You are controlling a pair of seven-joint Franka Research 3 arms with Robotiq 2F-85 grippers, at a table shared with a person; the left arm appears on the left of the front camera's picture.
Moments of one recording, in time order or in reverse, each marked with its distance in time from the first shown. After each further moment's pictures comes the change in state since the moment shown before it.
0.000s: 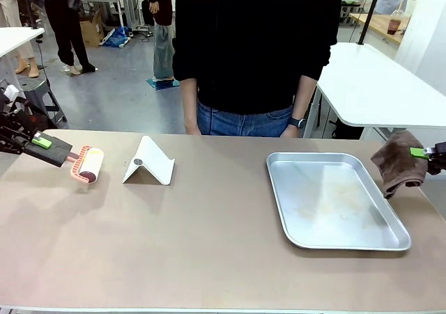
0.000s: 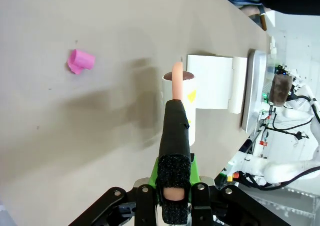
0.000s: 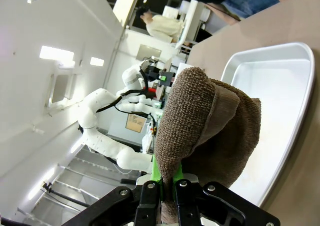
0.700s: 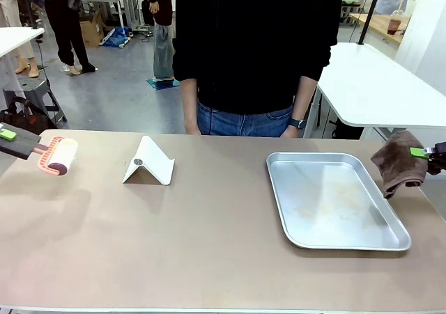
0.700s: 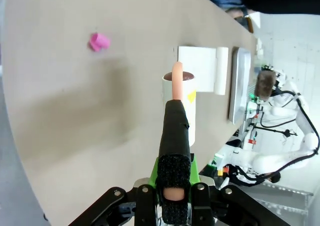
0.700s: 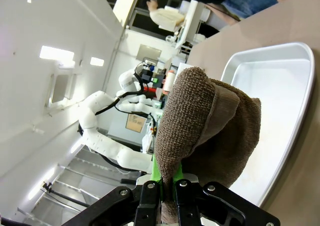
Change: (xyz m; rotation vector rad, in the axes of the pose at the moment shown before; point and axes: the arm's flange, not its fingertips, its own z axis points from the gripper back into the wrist) left arm -0.035 0.021 0.071 -0.070 -0.029 0.009; right arm 0.000 0.000 0.000 0.000 0.000 0.000
